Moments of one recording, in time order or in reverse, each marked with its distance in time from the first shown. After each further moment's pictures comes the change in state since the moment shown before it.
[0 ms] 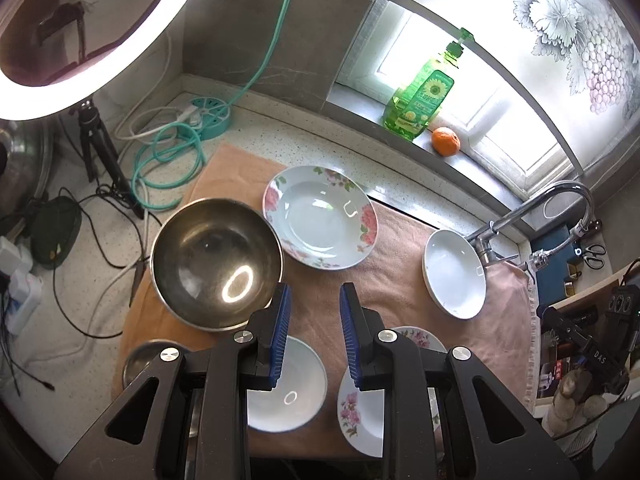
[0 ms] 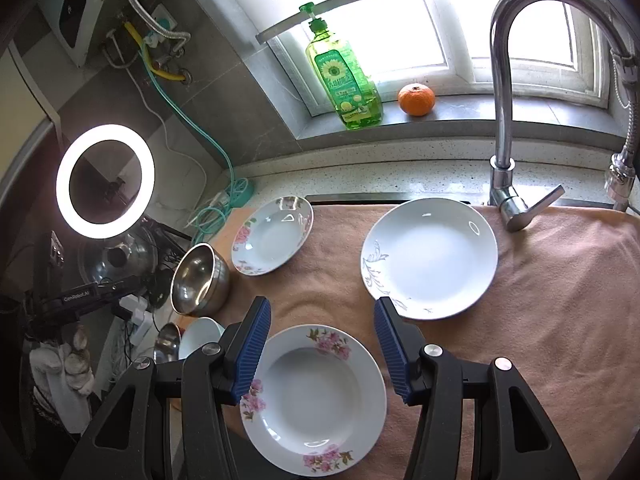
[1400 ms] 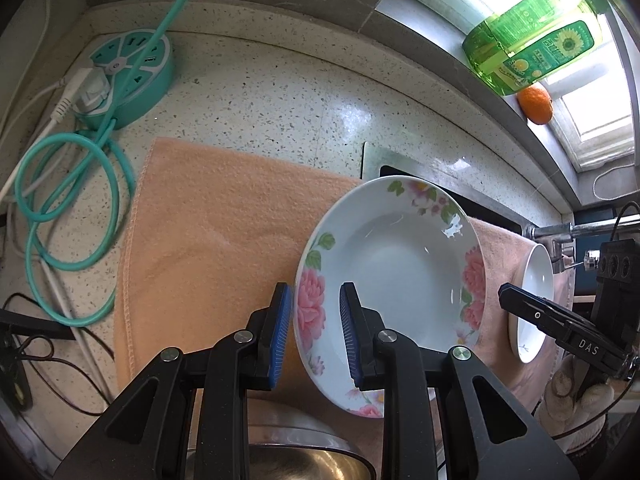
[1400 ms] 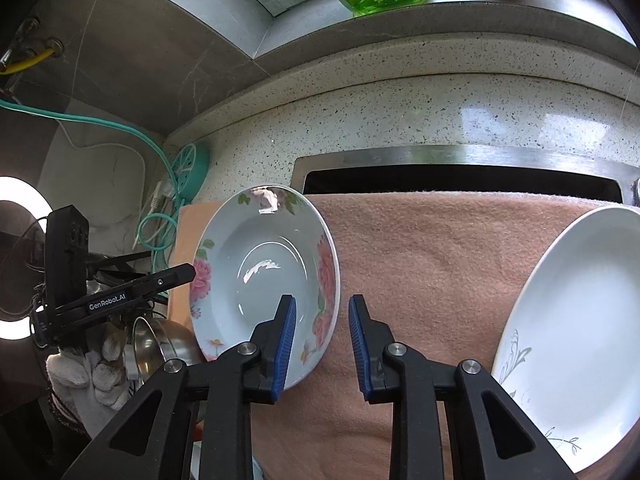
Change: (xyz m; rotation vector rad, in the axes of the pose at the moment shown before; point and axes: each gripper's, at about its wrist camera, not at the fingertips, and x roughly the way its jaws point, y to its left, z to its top) left arm 0.214 0.066 0.112 0.057 0.390 -0.025; right arm 0.271 0.010 0.084 0.204 0.346 -0.022
